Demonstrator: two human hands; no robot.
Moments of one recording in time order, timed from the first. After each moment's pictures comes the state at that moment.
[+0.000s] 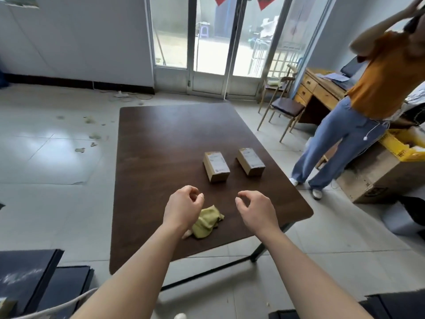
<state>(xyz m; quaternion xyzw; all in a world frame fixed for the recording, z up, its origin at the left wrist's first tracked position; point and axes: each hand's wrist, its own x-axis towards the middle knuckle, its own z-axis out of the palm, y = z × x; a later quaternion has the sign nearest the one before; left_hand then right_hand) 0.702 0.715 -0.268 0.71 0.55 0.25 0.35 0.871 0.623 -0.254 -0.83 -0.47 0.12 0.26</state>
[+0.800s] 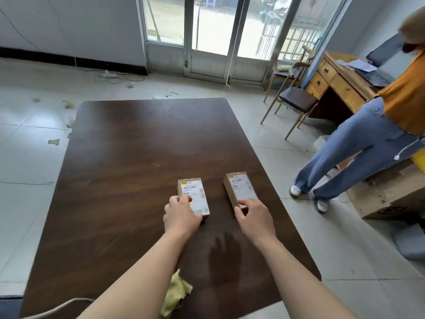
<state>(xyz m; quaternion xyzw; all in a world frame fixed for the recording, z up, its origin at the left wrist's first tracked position) 0.911 0.901 -0.345 0.69 0.64 0.07 0.32 1.075 0.815 -0.319 -0.85 -0.46 0.16 0.19</state>
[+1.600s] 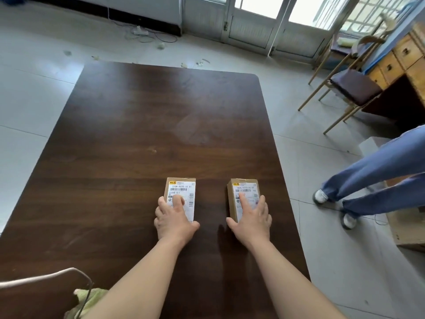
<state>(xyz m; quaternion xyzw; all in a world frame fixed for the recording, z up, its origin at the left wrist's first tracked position) 0.982 0.940 -0.440 0.61 0.75 0.02 0.26 1.164 0.905 -0.424 -0.84 -0.49 0.24 -0.04</state>
